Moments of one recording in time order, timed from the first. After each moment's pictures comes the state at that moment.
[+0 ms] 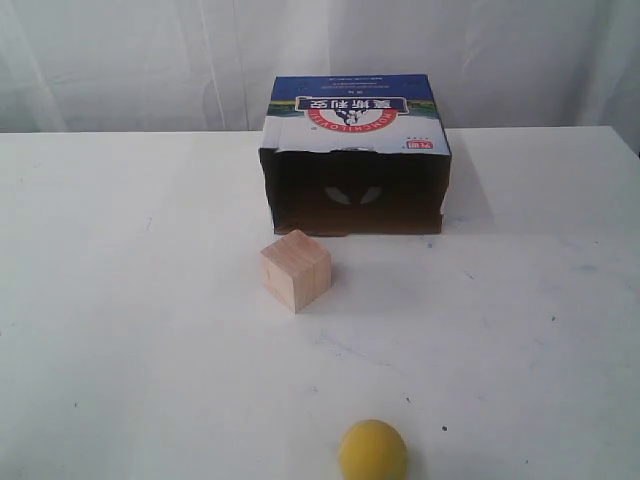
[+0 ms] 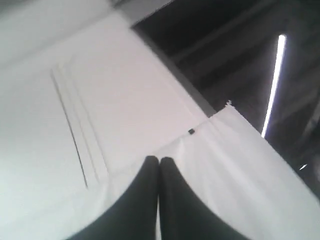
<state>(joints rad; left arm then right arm) -0.08 0.06 0.02 0.05 0.48 0.00 -0.04 0.54 -0.57 0.27 -0.84 0.35</state>
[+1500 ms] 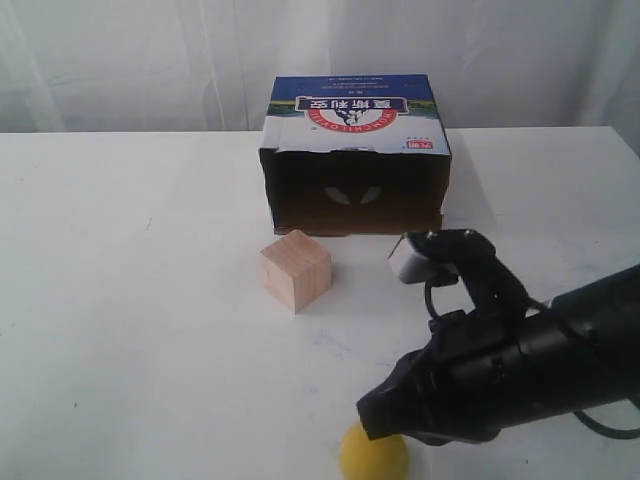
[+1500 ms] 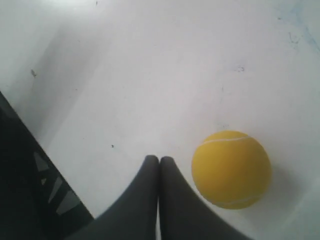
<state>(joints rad) -0.08 0.06 0.02 0.05 0.48 0.00 0.55 1.25 -0.59 0.96 0.63 -0.66</state>
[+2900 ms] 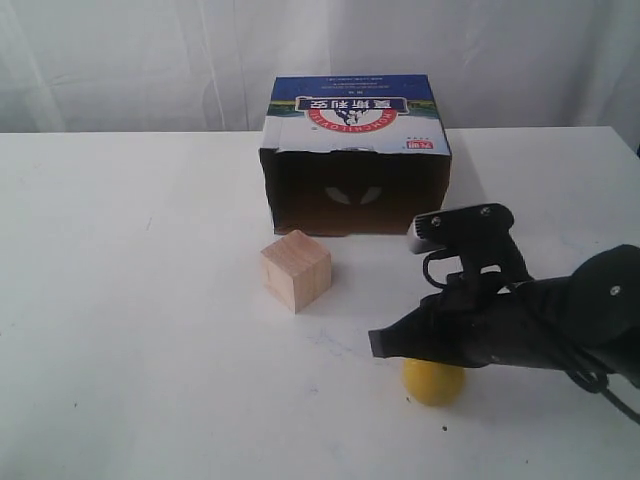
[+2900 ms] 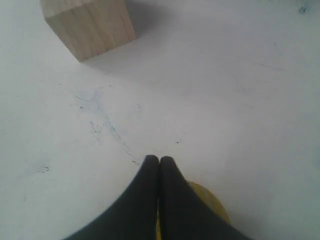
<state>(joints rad) -0.08 0.06 0.02 0.05 0.48 0.00 0.56 1.48 -0.57 0.94 0.01 -0.69</state>
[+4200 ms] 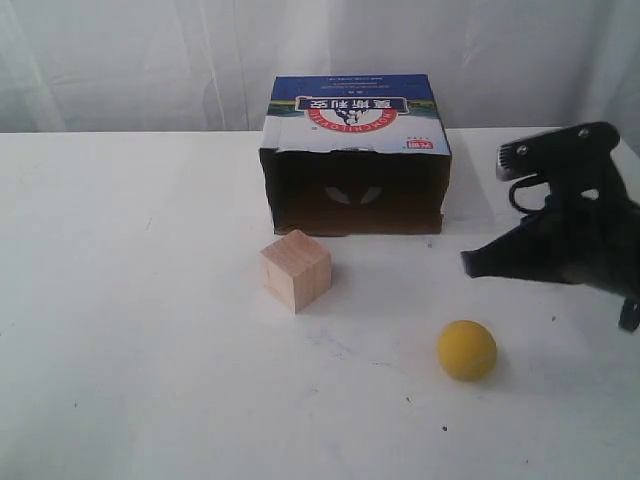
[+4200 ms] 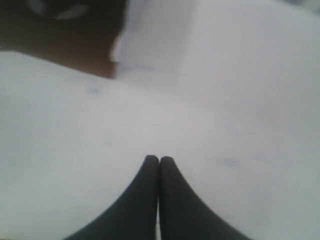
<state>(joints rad) -0.08 0.06 0.02 0.05 0.48 0.00 0.40 1.37 -0.63 1.69 -0.34 -1.72</state>
